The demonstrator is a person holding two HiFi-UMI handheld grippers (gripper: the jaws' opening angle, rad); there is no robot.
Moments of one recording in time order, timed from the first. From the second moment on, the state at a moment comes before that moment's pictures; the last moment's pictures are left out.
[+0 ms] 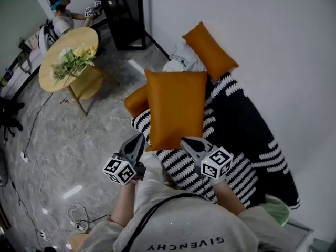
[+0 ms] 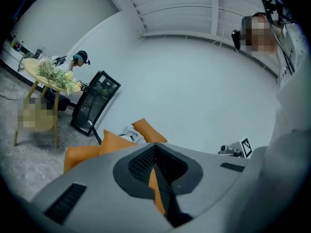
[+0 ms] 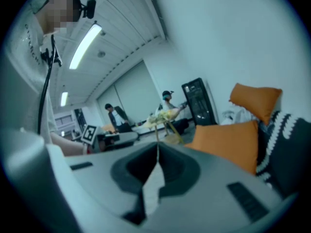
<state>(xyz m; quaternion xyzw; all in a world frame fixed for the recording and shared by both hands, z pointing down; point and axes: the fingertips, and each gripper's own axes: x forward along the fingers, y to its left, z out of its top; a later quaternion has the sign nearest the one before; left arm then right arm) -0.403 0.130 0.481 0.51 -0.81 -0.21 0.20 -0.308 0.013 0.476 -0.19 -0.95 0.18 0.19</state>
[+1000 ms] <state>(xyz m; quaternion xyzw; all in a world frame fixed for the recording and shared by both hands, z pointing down) -0.614 0.054 0.560 0.54 -0.78 -0.20 0.26 -0.615 -0.060 0.559 -0.13 -0.94 0.12 0.30</state>
